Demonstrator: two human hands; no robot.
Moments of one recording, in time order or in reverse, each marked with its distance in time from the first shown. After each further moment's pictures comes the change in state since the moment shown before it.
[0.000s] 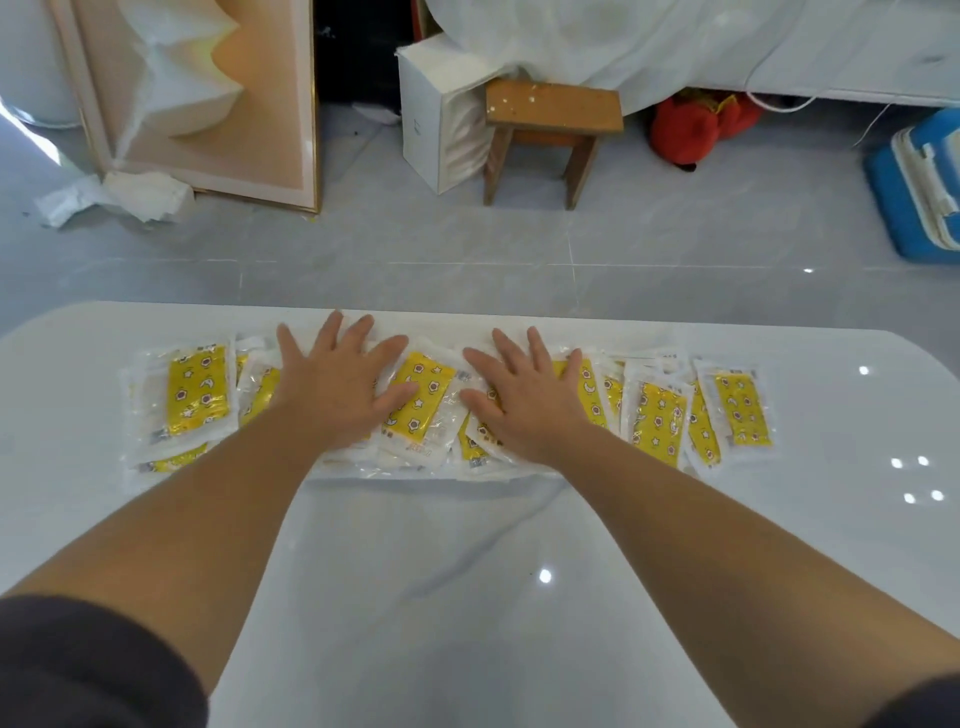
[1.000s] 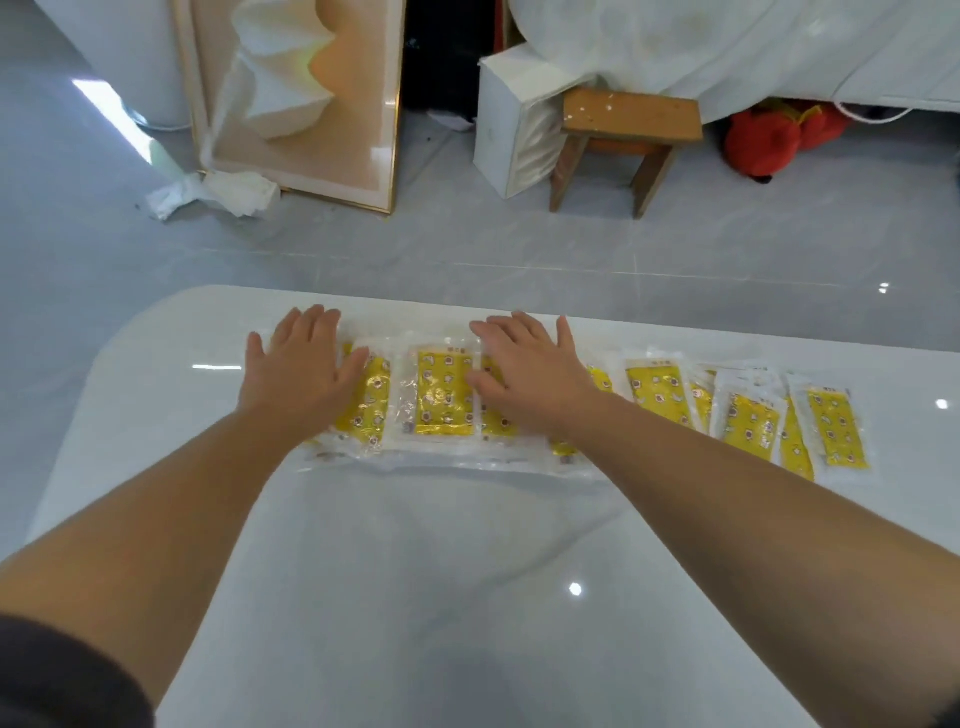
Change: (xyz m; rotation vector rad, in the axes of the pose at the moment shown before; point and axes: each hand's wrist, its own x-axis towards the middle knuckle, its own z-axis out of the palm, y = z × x) left_hand -0.046 -0.100 0.006 -0.229 0.151 -0.290; right_hand 0.028 -0.081 -0.027 0.104 0.033 -0.191
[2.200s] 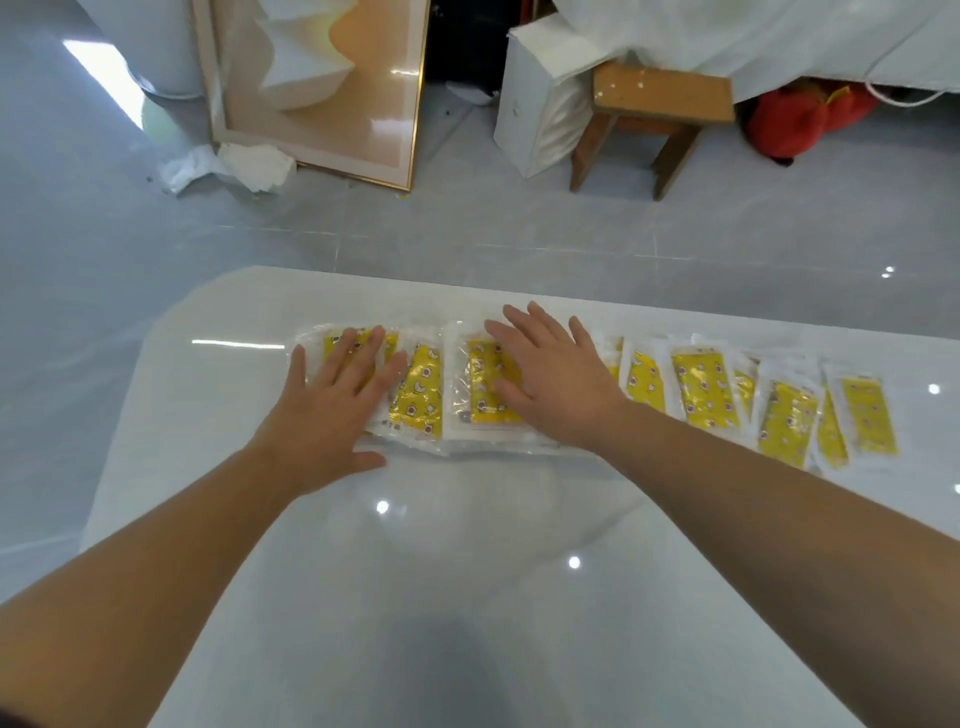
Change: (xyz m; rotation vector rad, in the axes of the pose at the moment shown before) left_hand -0.040 -0.060 0.016 0.358 -0.029 0.494; right_hand -0.004 -0.041 0.009 -0.069 -0.008 -0.023
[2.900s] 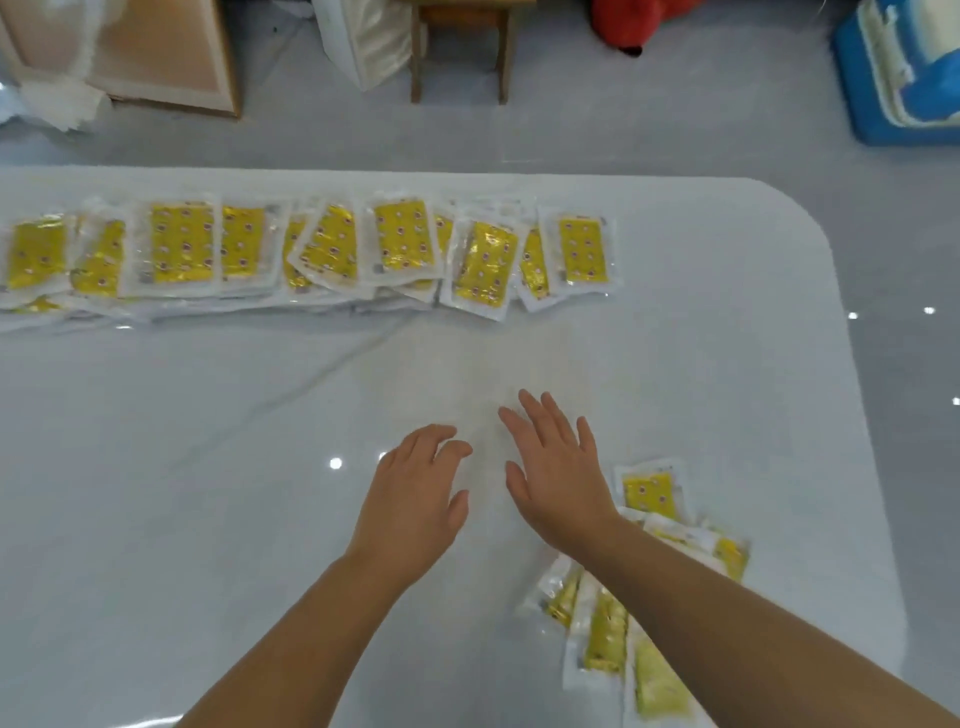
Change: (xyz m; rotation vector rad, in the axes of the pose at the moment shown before) left_hand -0.042 0.445 -0.049 -0.622 0.012 -0.048; right_hand -0.348 0.177 0.095 0.159 -0.048 0.285
